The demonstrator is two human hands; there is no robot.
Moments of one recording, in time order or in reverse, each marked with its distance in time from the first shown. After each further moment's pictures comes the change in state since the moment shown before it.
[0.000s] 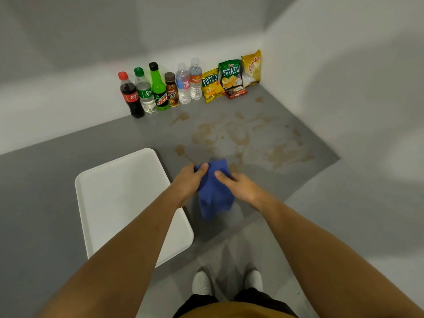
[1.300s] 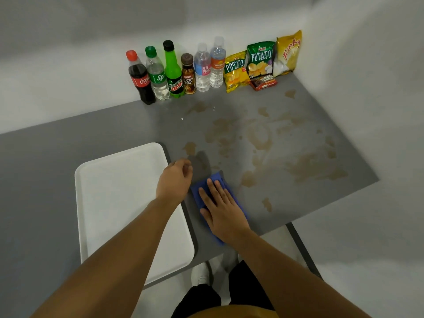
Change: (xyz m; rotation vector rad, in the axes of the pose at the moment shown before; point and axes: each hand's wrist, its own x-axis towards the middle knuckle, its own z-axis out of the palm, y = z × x) left_hand 0.060 -0.039 -0.038 0.535 0.441 0.136; right_hand 0.060 0.064 0.079 -1.039 -0.011 -0.481
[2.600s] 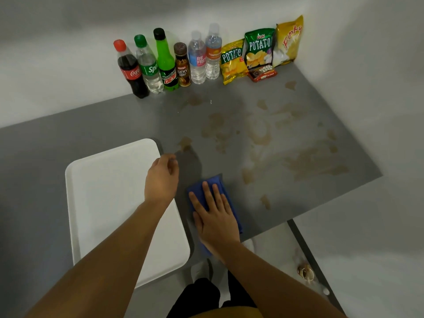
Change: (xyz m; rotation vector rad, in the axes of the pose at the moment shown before) left_hand 0.004 -0.018 0.006 -0.055 0.139 -0.111; right_hand -0.016 -0.027 0.023 0.039 0.162 0.115
